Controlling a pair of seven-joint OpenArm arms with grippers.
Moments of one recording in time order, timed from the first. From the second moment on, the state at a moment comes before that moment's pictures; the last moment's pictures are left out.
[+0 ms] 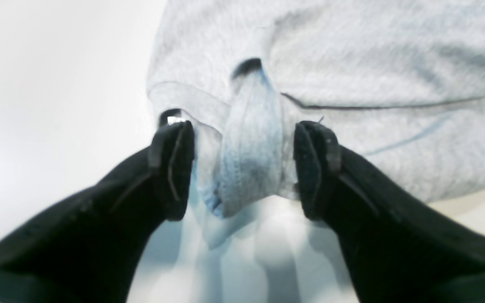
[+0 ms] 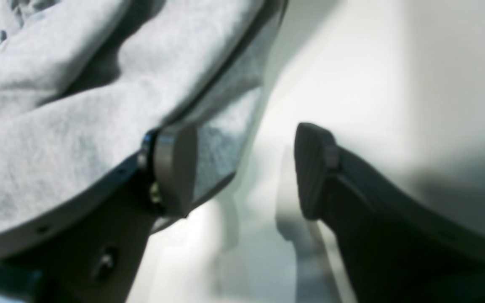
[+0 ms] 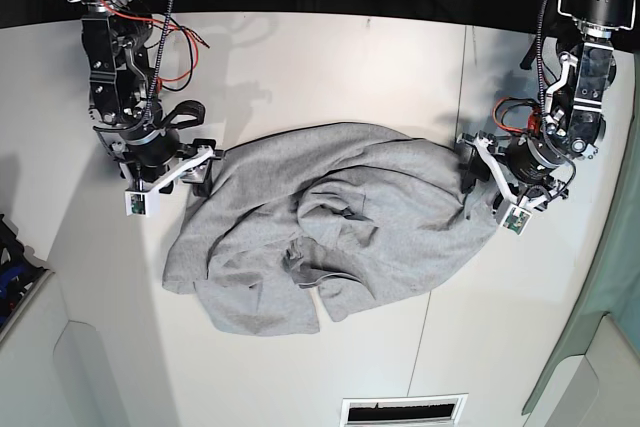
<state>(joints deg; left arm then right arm) -0.9 -22.6 2.0 73.1 -8.6 -22.5 21.0 2.3 6.7 -1.9 68.4 16.4 6.5 -22.2</state>
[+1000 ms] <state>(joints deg) 1.4 -24.9 -17.2 94.0 -43.5 -35.2 44.3 -0.1 7.3 8.3 96.6 21.2 22.9 -31.3</state>
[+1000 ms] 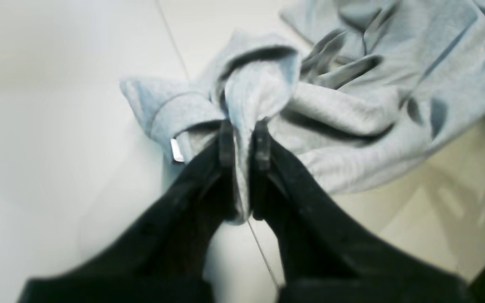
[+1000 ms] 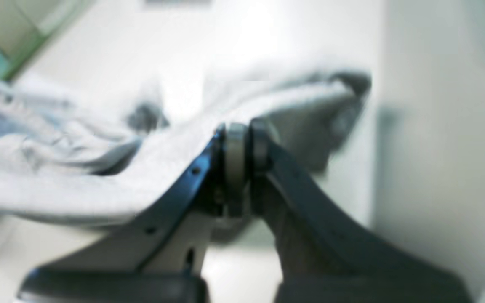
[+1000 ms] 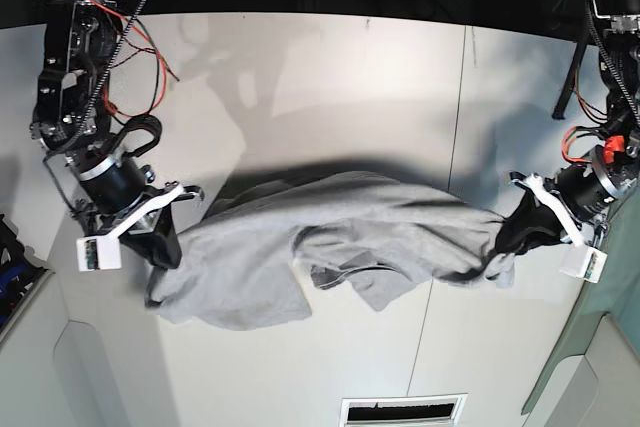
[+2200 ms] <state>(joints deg) -5.6 -24.9 -16.7 70.4 -44.6 -38.8 42.1 16.6 9.3 9.8 67.9 26.0 23.5 -36.8</state>
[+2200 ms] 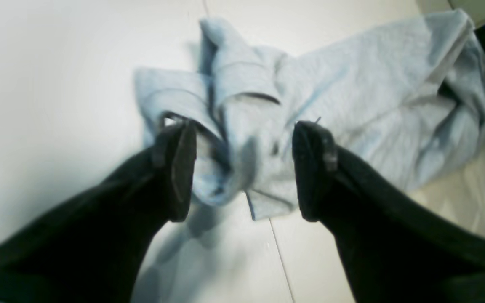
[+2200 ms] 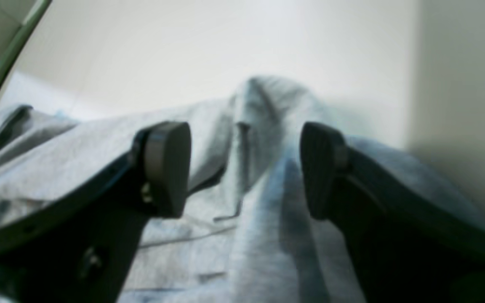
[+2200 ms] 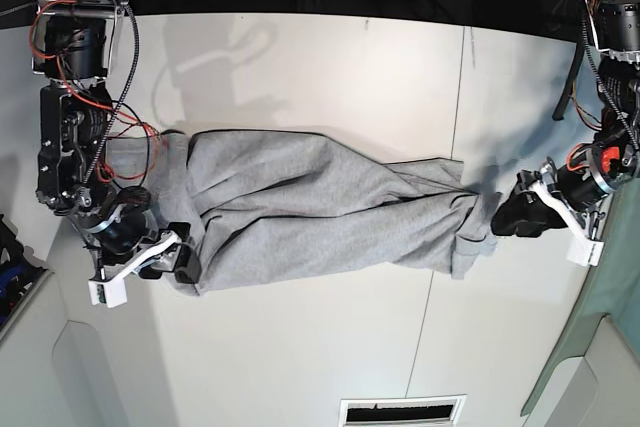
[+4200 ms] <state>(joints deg) -4.1 -35.2 -16.6 83.1 -55.3 -39.0 56.7 9.2 17.4 16.9 84.7 29.8 26.8 -42.3</state>
